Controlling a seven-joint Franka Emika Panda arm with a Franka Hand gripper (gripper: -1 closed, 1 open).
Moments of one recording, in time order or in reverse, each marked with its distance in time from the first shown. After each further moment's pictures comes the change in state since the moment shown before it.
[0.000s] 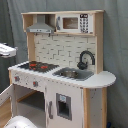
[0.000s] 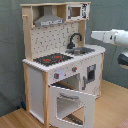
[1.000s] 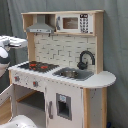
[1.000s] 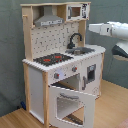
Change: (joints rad) arm -0.101 0.119 -0.071 0.002 0.000 0.206 -0.164
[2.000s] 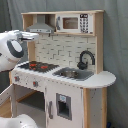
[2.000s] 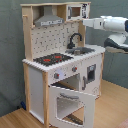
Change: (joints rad) arm -0.117 0.205 -0.015 0.079 0.000 0.130 -0.119
